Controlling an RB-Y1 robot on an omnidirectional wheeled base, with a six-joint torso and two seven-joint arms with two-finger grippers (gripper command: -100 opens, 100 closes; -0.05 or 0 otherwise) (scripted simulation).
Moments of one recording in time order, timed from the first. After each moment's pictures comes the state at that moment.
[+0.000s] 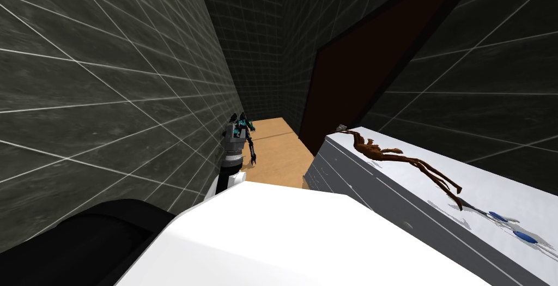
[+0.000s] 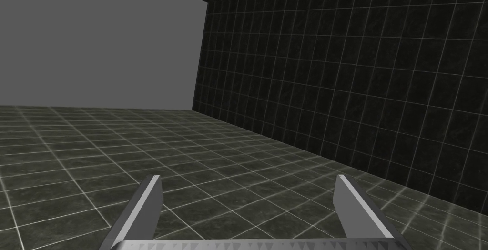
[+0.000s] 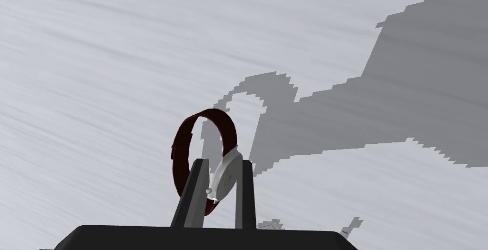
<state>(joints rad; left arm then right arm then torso) 0.50 0.05 0.05 -2.25 -0.06 -0.59 0.14 0.79 -1.84 0.23 -0.68 0.56 -0.98 0.24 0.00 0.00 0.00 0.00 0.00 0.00</state>
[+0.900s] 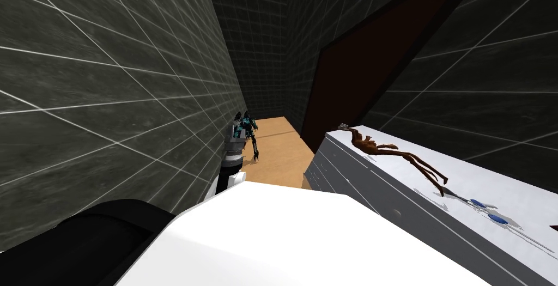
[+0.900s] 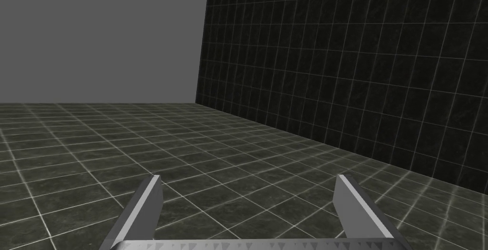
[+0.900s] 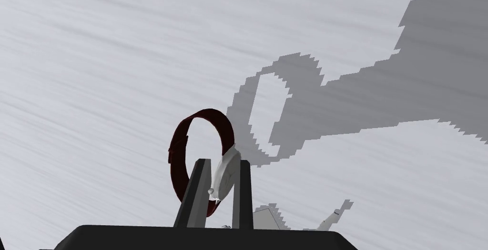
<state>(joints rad) 0.50 0.05 0.05 -2.25 -0.06 -0.59 0.14 0.81 -1.91 0.22 -0.72 0.56 -0.99 0.14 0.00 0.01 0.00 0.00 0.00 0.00</state>
